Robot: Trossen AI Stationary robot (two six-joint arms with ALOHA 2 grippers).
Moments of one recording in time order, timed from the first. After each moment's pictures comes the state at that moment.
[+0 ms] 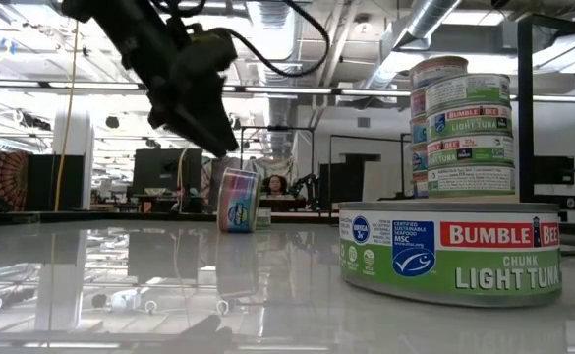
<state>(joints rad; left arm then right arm) -0.18 1.46 0.92 -0.31 -0.45 -0.58 0.38 0.53 0.69 -0.16 0.42 -0.03</state>
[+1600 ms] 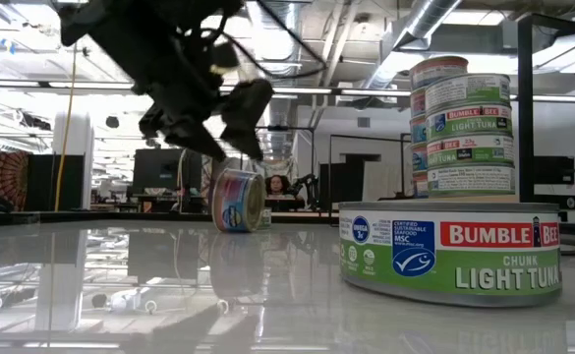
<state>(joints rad) -0.28 1.72 1.00 -0.27 -1.00 -0.94 0.38 0.55 0.69 -0.08 0.42 -0.15</state>
